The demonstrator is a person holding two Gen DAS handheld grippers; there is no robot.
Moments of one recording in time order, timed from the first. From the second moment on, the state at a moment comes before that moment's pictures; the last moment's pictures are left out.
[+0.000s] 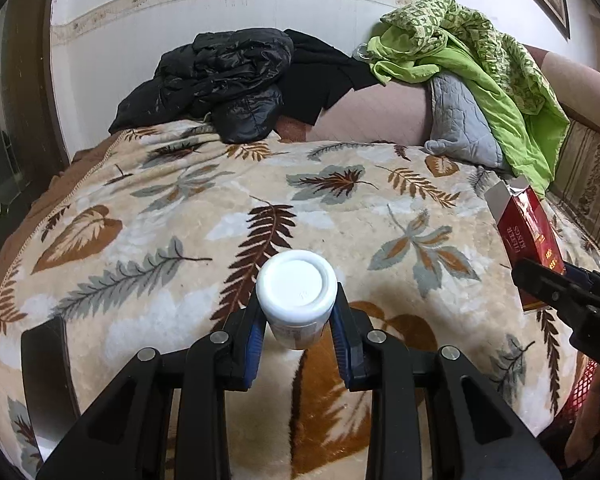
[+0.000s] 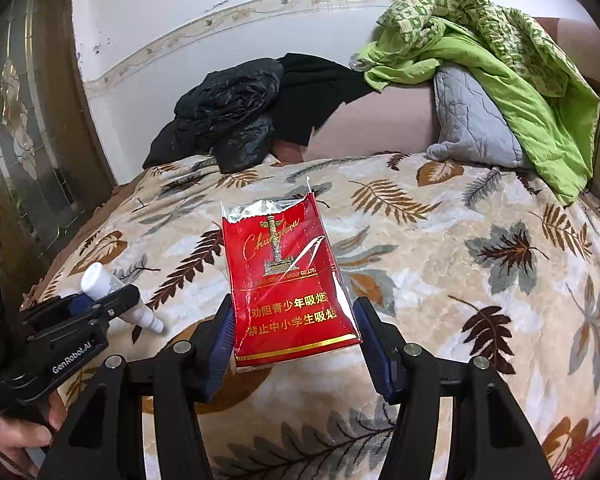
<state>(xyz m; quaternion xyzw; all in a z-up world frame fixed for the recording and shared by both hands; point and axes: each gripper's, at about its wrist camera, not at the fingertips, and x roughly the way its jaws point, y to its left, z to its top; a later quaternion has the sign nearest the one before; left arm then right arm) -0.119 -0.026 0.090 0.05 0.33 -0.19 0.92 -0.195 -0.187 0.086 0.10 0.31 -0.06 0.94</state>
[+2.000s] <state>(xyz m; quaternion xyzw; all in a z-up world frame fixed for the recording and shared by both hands) -0.128 -0.036 0.095 0.06 0.32 -0.21 0.92 -0.224 -0.199 0.106 0.12 0.29 -0.09 0.95</state>
